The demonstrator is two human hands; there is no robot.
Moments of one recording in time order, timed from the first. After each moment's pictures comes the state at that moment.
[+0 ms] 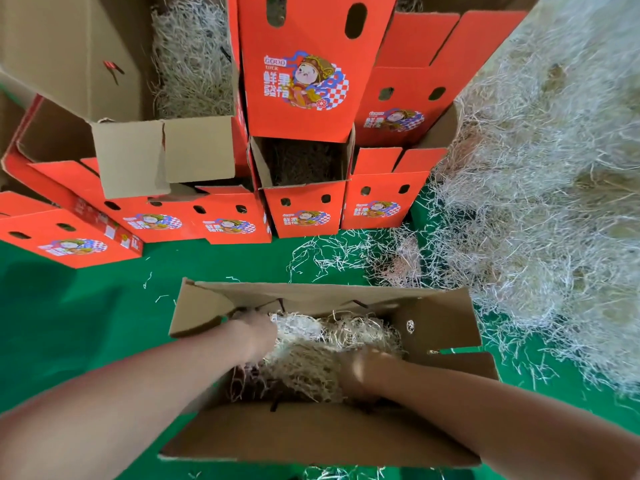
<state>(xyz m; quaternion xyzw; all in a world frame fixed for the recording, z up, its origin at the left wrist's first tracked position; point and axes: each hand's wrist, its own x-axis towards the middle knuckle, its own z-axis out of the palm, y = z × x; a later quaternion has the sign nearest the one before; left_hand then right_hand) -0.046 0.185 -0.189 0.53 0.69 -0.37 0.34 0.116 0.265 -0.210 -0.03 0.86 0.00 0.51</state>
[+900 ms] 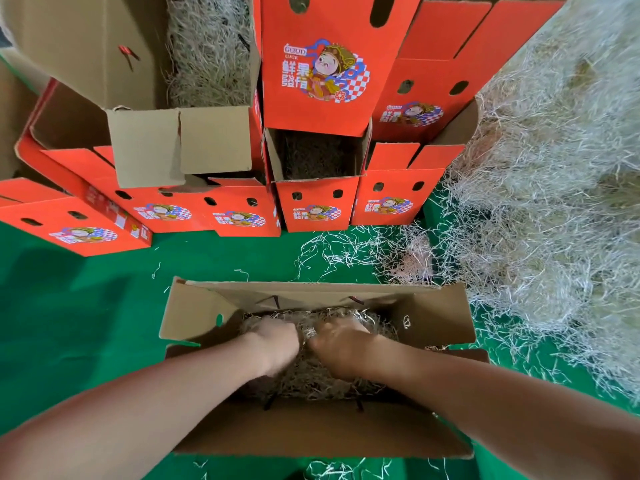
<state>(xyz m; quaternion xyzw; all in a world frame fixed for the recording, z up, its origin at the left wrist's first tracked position) -0.028 0.175 -0.198 0.57 0.67 -0.34 0.33 0.072 0.257 -0.182 0.04 0.93 -0.06 0.35</state>
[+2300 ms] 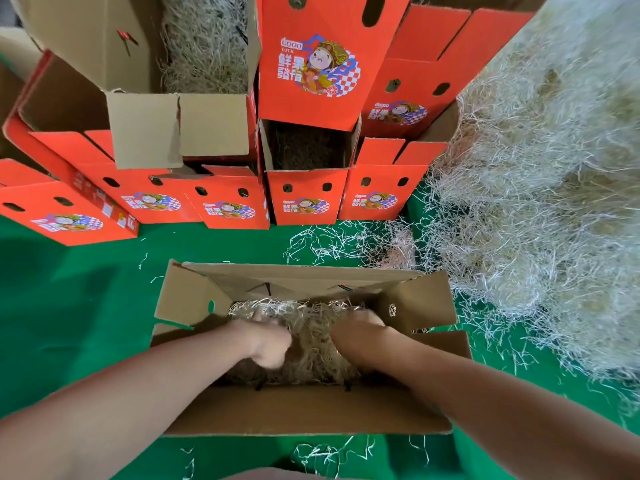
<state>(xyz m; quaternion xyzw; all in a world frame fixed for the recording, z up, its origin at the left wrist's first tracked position) -0.023 0.171 -0.191 0.53 0.62 -0.35 0.45 0.104 0.268 -0.183 0.08 0.91 -0.01 0.40</state>
